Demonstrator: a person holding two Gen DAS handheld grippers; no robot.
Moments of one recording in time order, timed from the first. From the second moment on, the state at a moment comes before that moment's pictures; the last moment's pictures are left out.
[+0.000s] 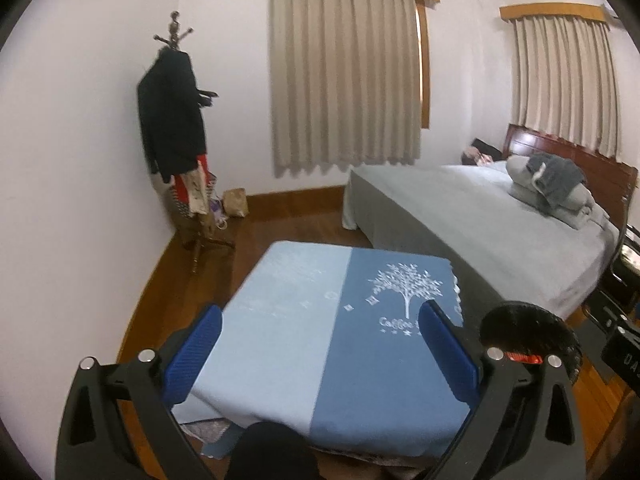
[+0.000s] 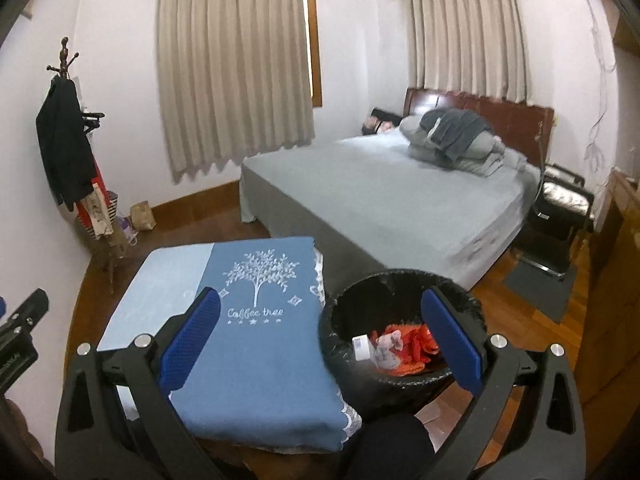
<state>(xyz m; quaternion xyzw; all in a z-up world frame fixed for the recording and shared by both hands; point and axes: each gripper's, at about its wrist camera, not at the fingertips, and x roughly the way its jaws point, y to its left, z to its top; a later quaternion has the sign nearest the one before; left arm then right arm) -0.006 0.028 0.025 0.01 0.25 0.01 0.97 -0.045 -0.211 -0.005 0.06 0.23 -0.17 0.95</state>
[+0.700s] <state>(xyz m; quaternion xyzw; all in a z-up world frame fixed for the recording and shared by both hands) -0.033 0.047 0.039 0.00 0.22 0.01 0.98 -0.065 -0.203 -0.006 0.06 0.22 -0.19 0.96</state>
